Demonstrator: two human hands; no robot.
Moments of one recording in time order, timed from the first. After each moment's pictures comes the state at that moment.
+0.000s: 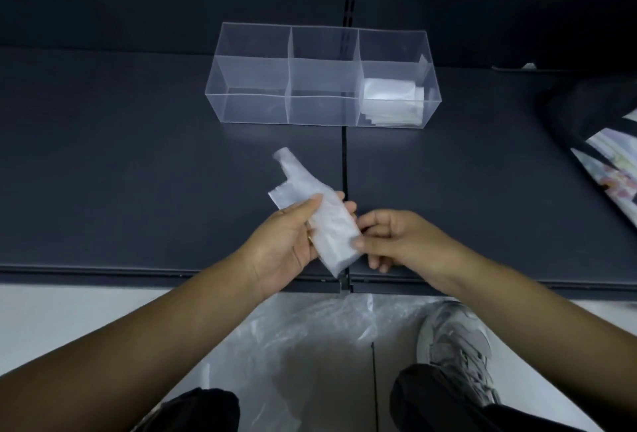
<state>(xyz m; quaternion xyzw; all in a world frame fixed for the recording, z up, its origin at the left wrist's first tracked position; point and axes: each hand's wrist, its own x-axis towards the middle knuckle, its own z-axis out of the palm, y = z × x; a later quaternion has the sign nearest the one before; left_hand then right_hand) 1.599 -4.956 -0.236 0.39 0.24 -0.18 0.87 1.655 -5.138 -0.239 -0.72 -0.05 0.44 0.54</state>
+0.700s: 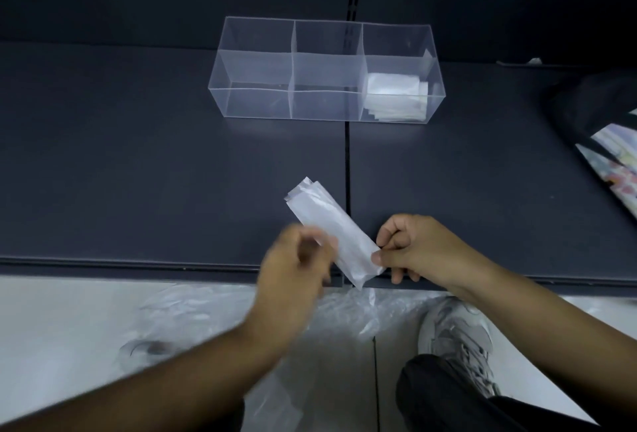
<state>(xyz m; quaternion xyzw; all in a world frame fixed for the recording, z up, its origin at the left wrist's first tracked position) 1.546 -4.985 -0.238 0.73 0.28 -0.02 0.63 1.646 -5.152 -0.238 -0.81 -0.03 0.40 0.43</state>
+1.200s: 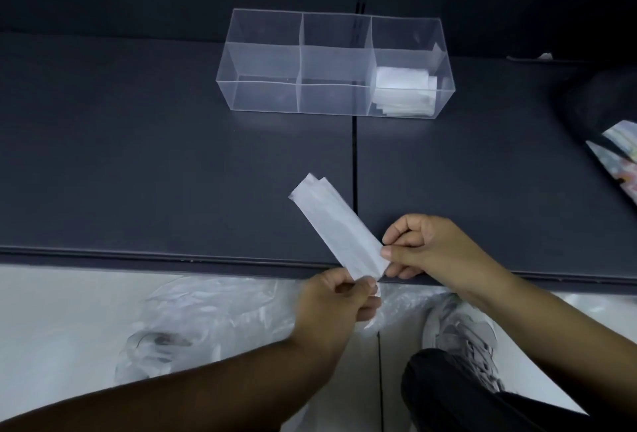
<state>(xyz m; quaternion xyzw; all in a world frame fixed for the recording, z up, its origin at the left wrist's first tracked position) 1.529 -5.025 -0.244 0.54 0.39 -0.16 0.73 1.636 -5.155 -0.234 -0.78 -0.01 0.39 0.50</state>
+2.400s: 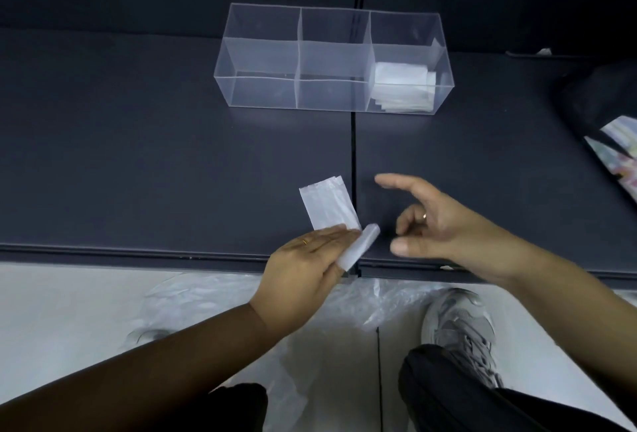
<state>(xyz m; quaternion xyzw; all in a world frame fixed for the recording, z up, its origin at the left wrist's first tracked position) 1.542 -4.969 -0.270 0.94 -0.12 0.13 0.30 1.651 -5.166 -0.208 -0.74 -0.15 0.40 0.52</state>
